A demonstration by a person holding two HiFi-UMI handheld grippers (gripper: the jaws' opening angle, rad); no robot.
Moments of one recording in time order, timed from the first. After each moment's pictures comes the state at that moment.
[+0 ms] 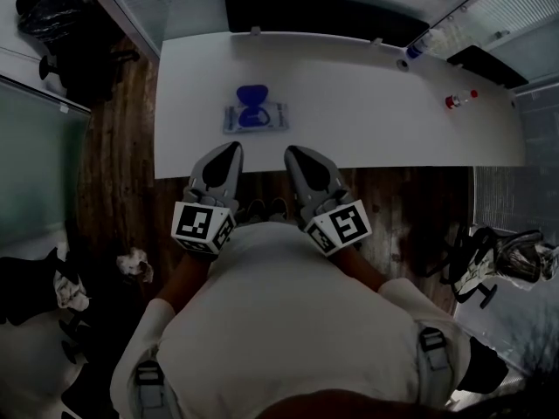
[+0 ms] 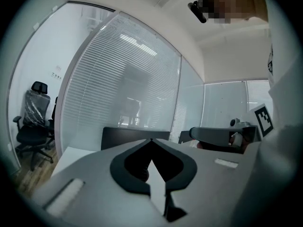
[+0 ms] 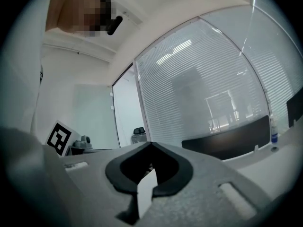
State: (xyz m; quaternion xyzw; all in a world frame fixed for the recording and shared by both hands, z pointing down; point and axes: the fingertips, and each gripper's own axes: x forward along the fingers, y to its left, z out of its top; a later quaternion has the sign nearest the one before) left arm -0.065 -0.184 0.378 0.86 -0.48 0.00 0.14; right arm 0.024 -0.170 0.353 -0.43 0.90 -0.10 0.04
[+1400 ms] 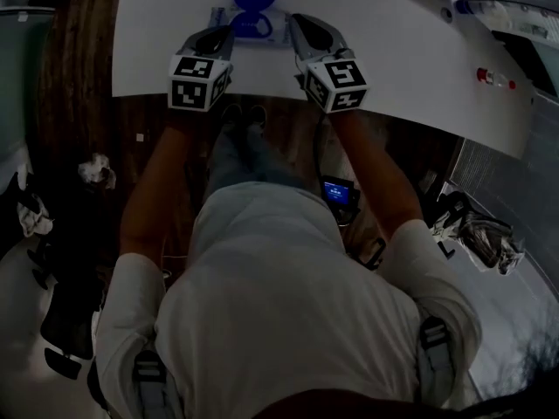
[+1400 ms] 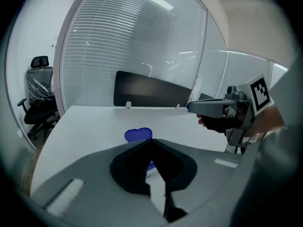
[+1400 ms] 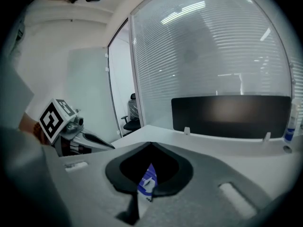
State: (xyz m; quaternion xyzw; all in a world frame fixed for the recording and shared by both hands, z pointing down) left arm -0.080 -0.299 0.608 0.81 -0.49 0.19 0.26; right arm 0.018 -0.334 0.557 -0.39 0.90 -0.14 -0.16
